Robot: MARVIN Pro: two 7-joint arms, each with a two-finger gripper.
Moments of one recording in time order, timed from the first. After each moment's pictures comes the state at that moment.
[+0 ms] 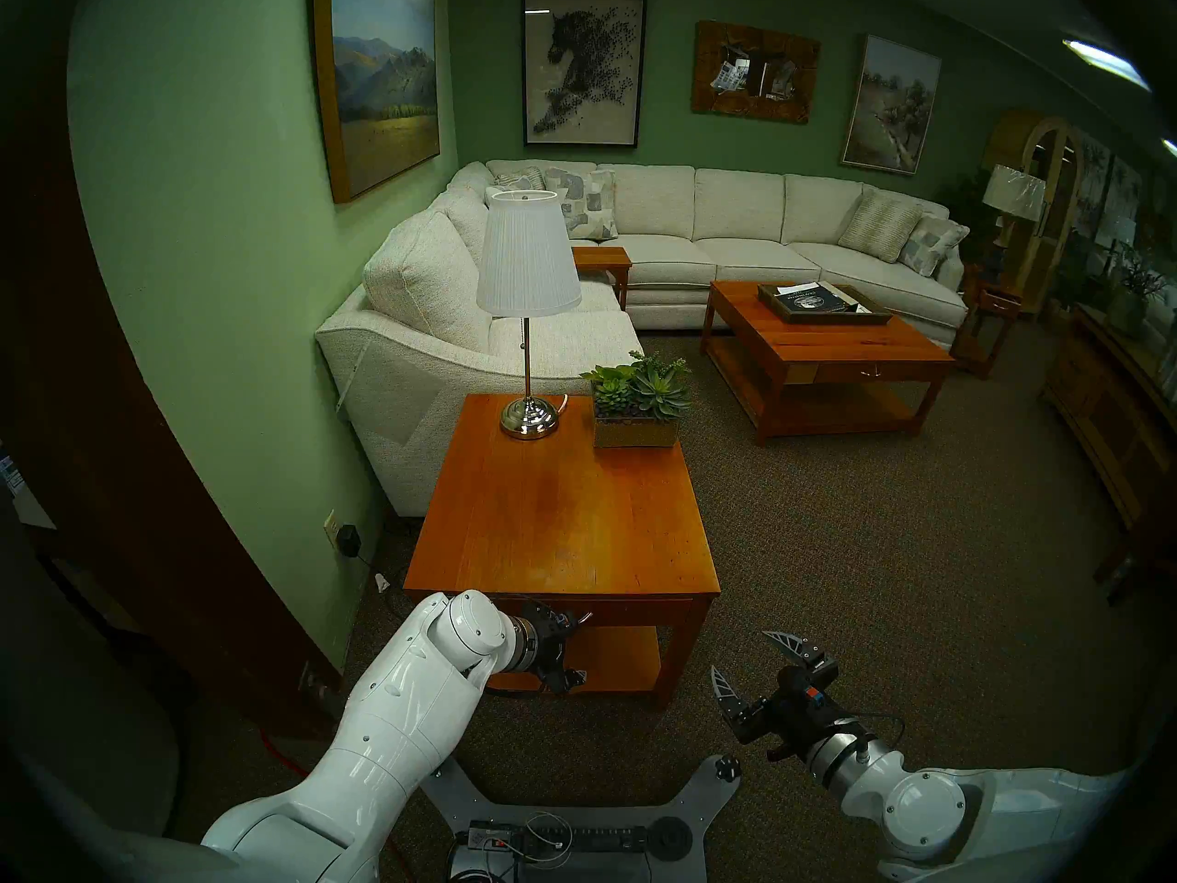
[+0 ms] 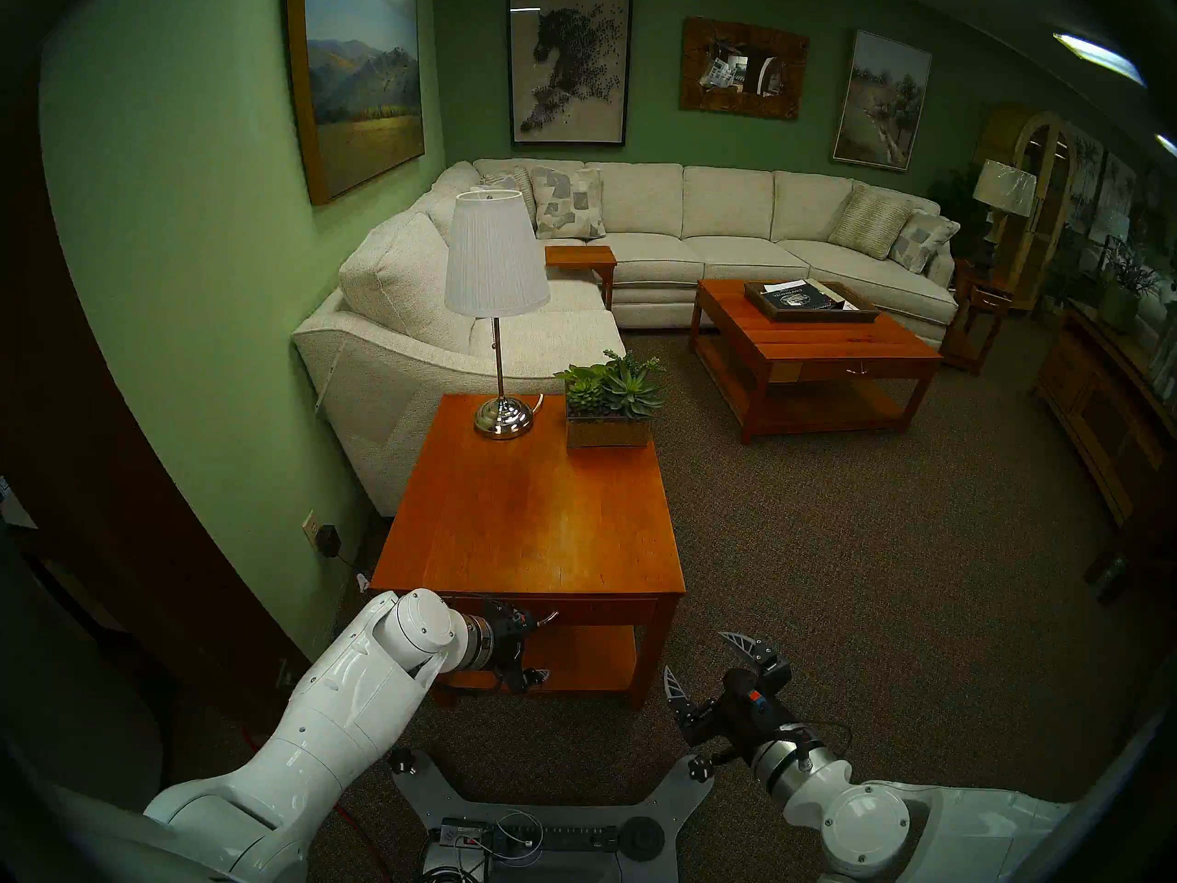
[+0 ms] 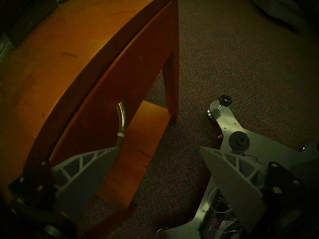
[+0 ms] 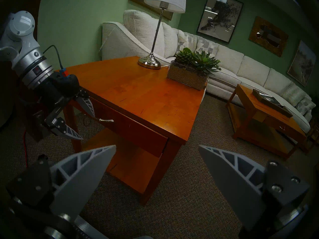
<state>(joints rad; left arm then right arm) 1.42 -1.47 -1.29 -1.07 0.65 0.20 -0.76 -2.06 -0.47 0.88 -1.90 0.42 -0.28 -0.48</state>
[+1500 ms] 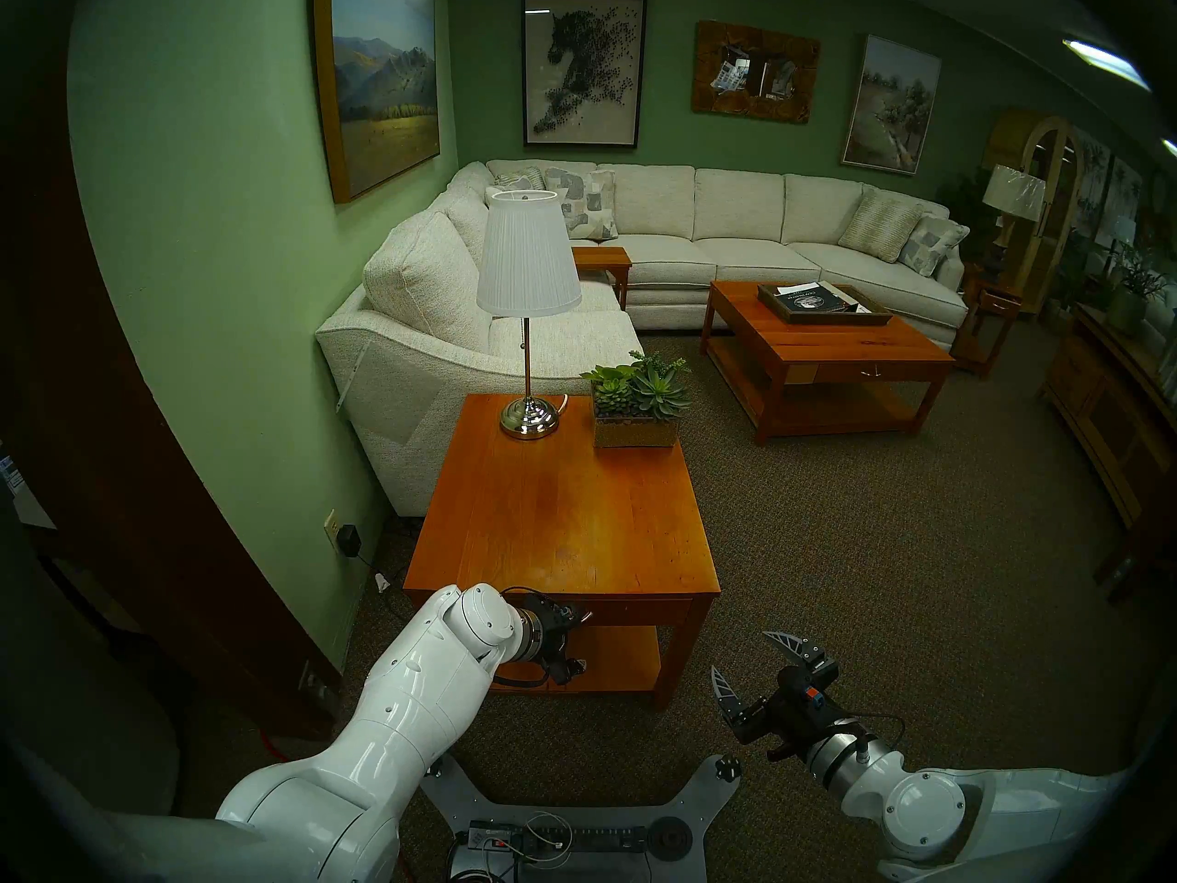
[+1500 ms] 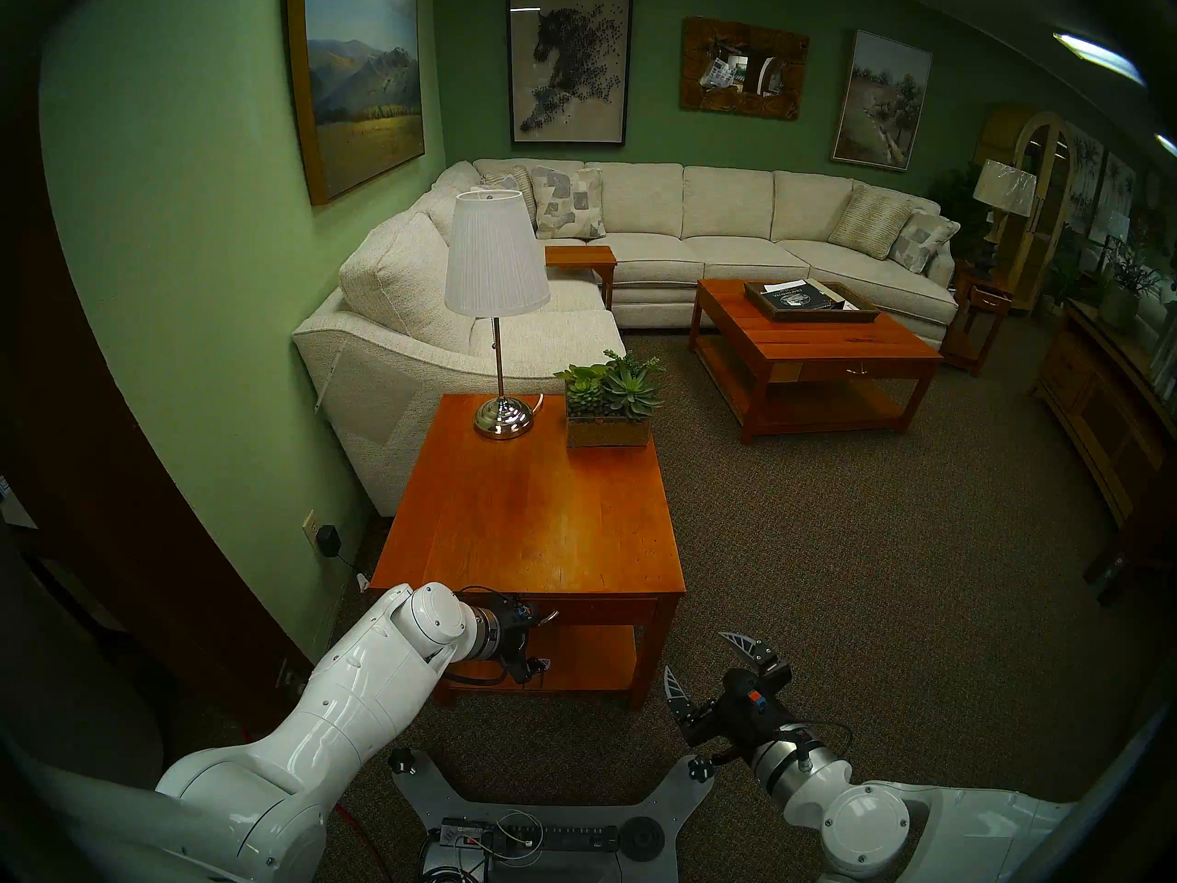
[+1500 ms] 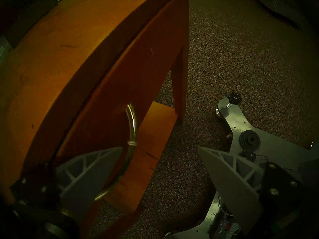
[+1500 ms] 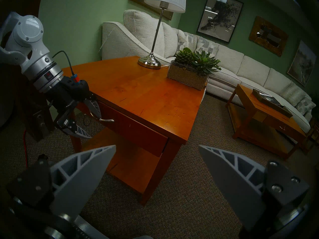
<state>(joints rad) 1.31 -1.52 -1.30 -0.87 0.69 0.12 -0.70 -2.06 -0.47 0.88 -1.90 0.42 -0.28 -0.48</state>
